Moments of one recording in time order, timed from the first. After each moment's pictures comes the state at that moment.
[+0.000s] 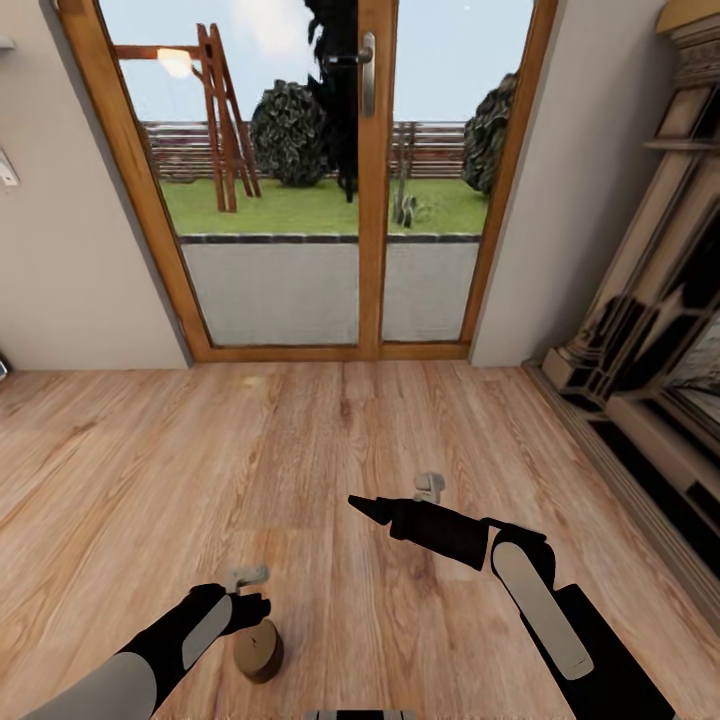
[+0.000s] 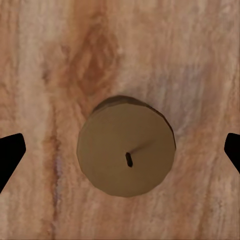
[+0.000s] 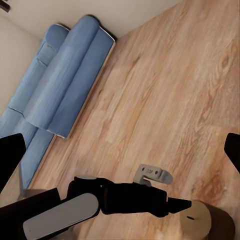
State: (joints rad) left arm -0.61 0.11 -0.49 -0.47 0.73 0.45 0.21; right arm -0.40 -0.12 0.33 -1.54 -0.90 0.72 0.29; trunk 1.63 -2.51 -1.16
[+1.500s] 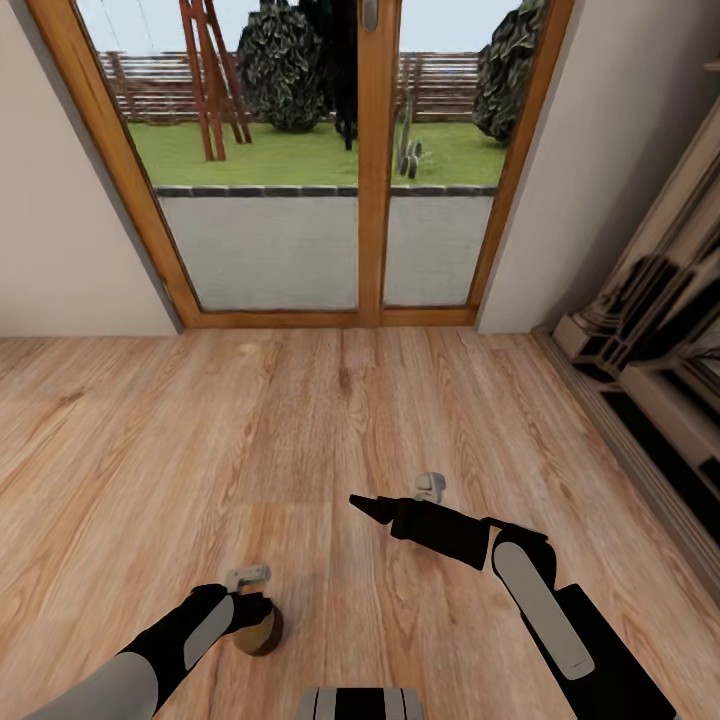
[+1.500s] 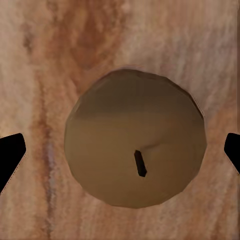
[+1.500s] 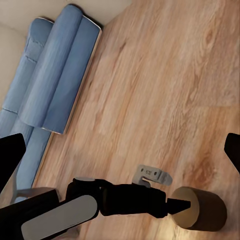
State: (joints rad) left arm -0.61 0.10 -0.49 -0.46 0.72 0.44 0.21; right arm -0.40 -0.12 0.33 -1.54 -0.90 0.72 0.29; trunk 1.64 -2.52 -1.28
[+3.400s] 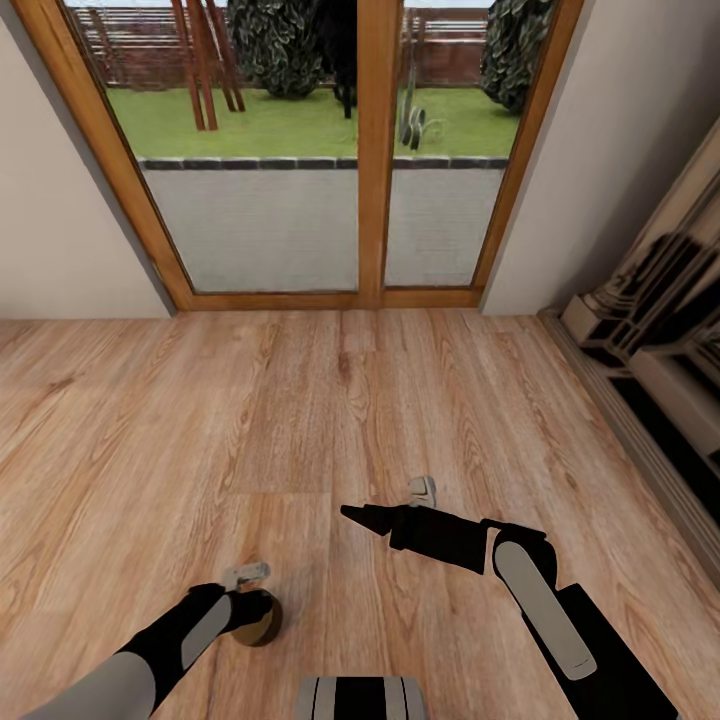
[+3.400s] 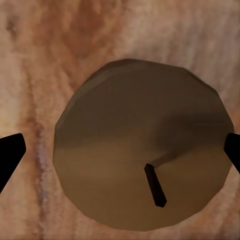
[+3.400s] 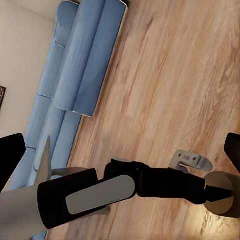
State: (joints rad) left arm -0.62 0.11 -0.49 -0.47 0.73 0.43 0.19; right arm -0.40 -0.13 0.33 -1.55 -0.92 0.79 0.42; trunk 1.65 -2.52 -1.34
